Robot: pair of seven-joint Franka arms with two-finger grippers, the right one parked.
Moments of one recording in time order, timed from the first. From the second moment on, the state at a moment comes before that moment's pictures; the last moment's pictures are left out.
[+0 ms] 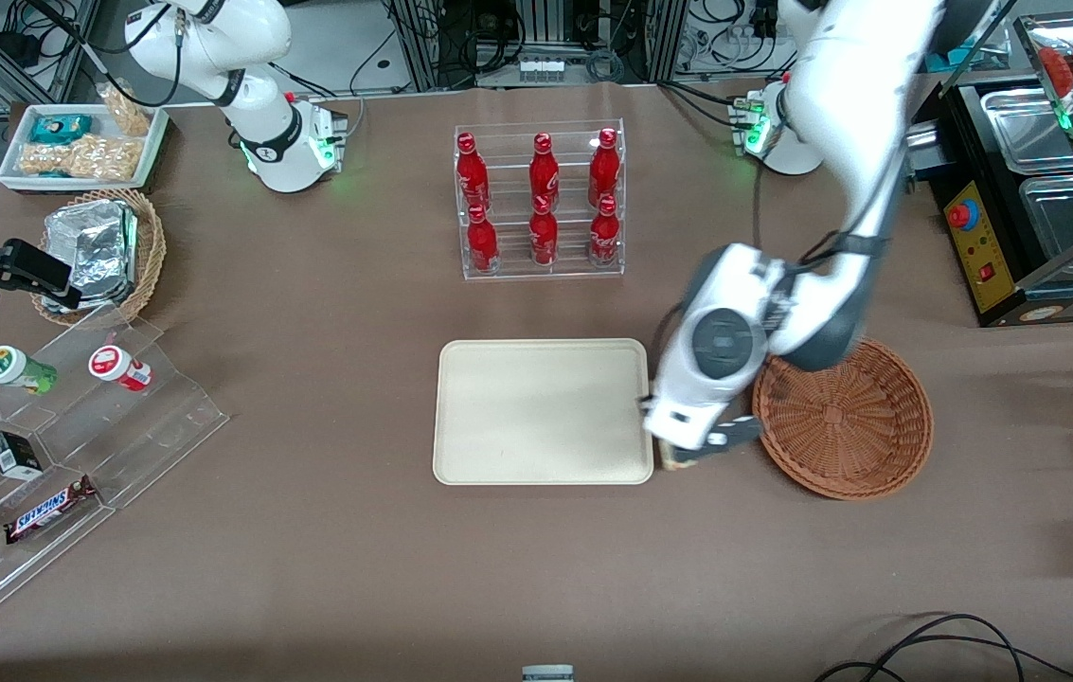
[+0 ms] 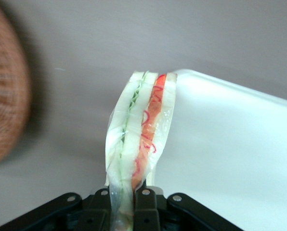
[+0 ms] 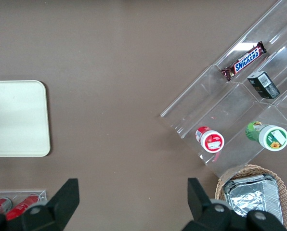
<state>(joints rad) -0.50 0.64 -0.07 -1.45 0.03 1.98 -0.82</state>
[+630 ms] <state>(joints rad) -0.71 0.84 -0.07 -1.29 0.03 2.16 -0.90</state>
